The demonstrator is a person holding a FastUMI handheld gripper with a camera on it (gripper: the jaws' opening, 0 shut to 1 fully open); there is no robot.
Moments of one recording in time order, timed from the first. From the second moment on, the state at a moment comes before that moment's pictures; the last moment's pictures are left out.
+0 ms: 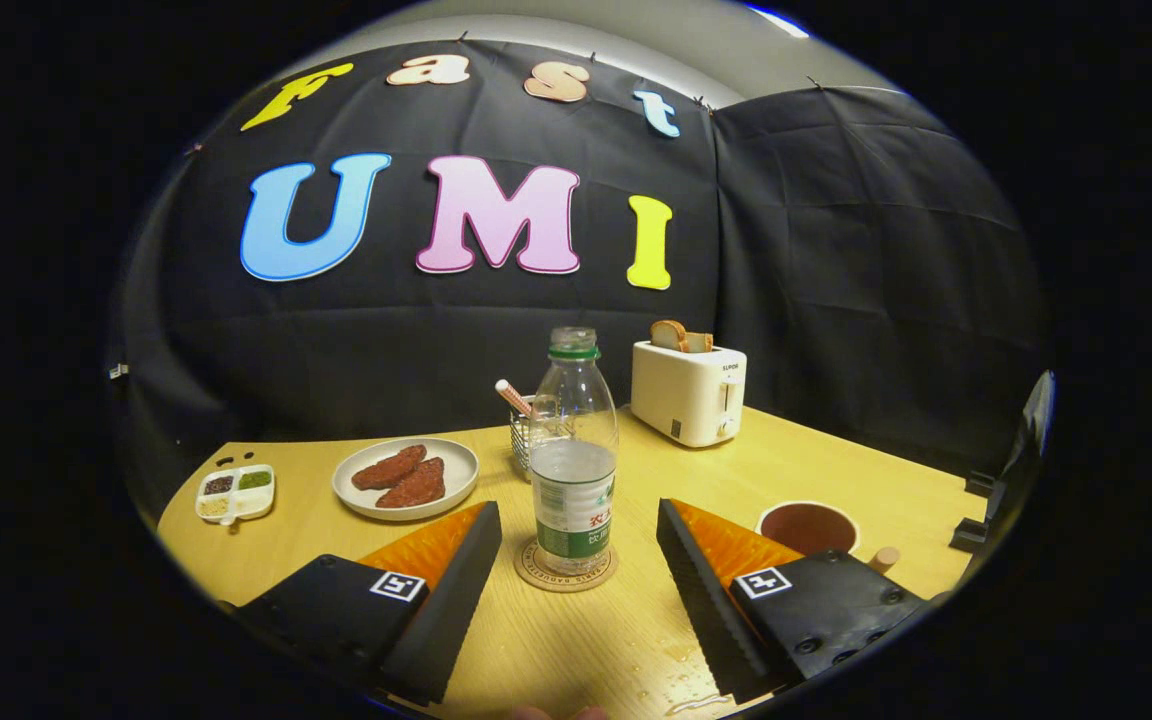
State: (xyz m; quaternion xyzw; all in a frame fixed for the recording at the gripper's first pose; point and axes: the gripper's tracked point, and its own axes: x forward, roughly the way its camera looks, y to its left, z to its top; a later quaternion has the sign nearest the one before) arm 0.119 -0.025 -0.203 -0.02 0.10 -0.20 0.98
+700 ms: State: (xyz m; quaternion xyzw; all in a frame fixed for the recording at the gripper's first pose) arm 0.057 0.027 -0.121 -0.02 0.08 -0.06 0.99
